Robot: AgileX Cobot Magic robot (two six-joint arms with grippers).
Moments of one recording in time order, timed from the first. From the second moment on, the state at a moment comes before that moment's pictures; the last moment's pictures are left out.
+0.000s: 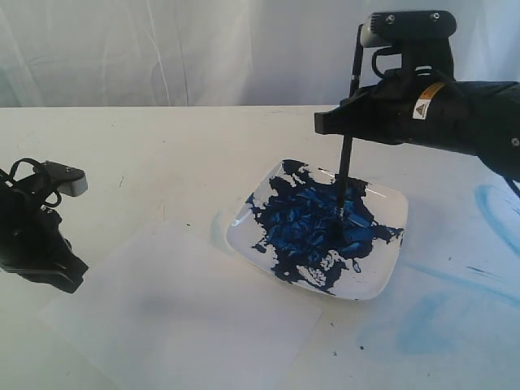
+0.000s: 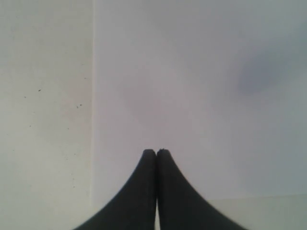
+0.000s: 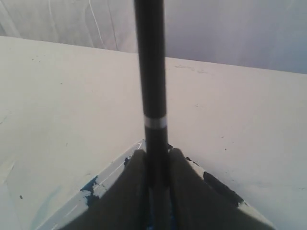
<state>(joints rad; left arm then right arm) -0.16 1.64 -0.88 -0.42 0.77 0.71 0.52 1.49 -0.90 -0.14 -0.07 0.22</state>
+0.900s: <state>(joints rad) -0.16 1.64 -0.88 -0.42 0.77 0.71 0.60 1.46 -0.90 -0.14 -0.05 0.38</state>
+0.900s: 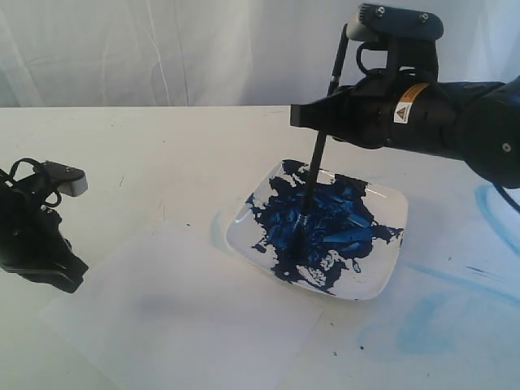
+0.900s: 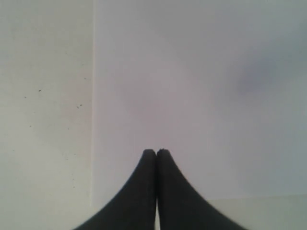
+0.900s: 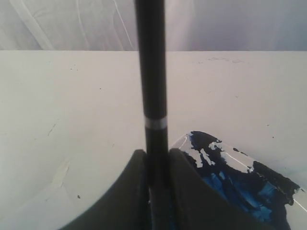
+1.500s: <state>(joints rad) -0.16 1.64 -0.88 -0.42 0.78 0.71 0.63 1.49 -0.90 -0.14 -0.10 0.29</state>
